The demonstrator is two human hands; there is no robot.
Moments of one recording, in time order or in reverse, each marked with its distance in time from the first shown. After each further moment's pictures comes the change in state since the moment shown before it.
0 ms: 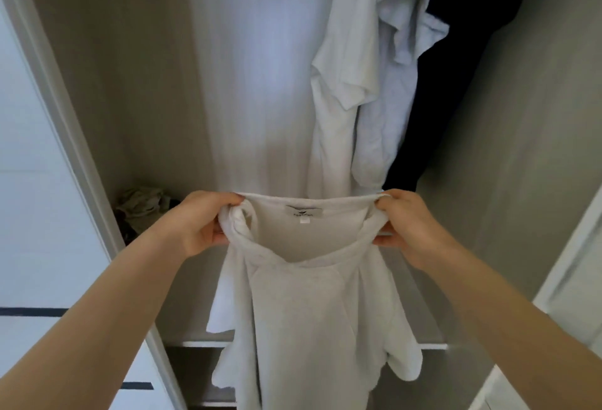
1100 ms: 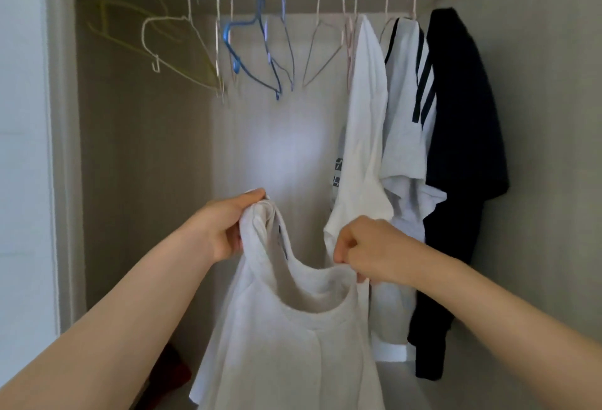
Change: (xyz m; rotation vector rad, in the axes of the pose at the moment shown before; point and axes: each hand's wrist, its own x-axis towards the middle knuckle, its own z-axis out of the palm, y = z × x) left_hand 0.021 0.202 0.014 -0.258 -0.073 0.302; right_hand 0.028 -0.186 0.050 -0.918 -0.186 -0.476
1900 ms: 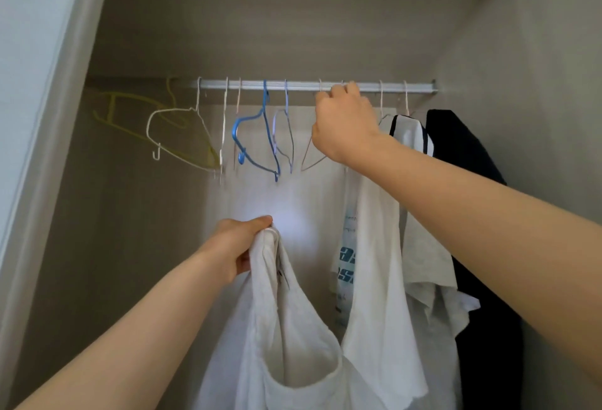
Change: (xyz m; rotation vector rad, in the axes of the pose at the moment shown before) left_hand 0.098 0.080 0.018 0.136 0.066 0.286; right_hand 0.144 -0.144 -0.166 -0.762 0.994 -0.297
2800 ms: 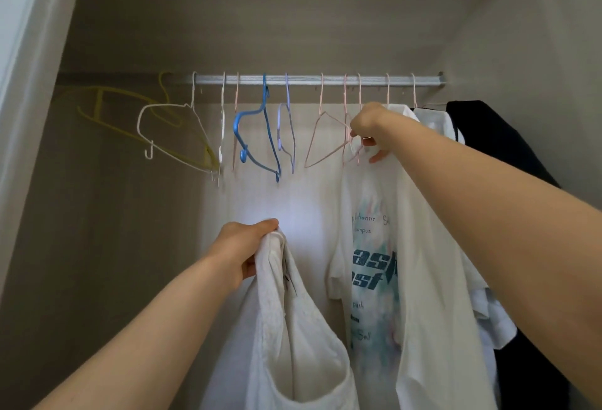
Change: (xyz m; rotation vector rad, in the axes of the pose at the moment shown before) left_hand 0.029 -0.009 -0.002 0.019 -0.043 0.002; right_hand 0.038 0.037 0.044 0.704 -0.425 0.743
